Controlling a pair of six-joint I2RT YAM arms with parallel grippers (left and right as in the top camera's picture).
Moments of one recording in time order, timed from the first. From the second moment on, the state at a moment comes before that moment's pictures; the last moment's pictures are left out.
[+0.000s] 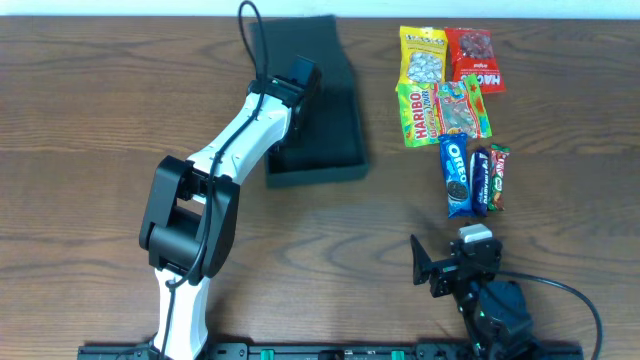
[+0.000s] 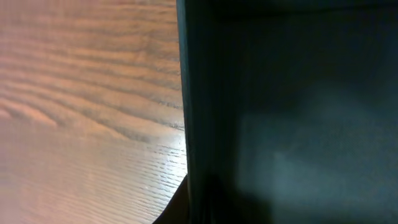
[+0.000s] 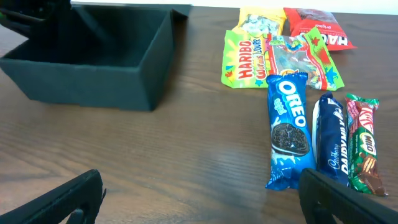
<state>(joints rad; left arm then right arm) -0.43 2.13 1.66 -0.97 -0.35 -0.41 0.46 0.01 0.15 -0.51 0.18 0.15</state>
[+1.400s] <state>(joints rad) -0.43 1.82 1.77 -1.02 -0.20 -0.27 0.46 0.01 0.15 -0.51 0.18 0.15</state>
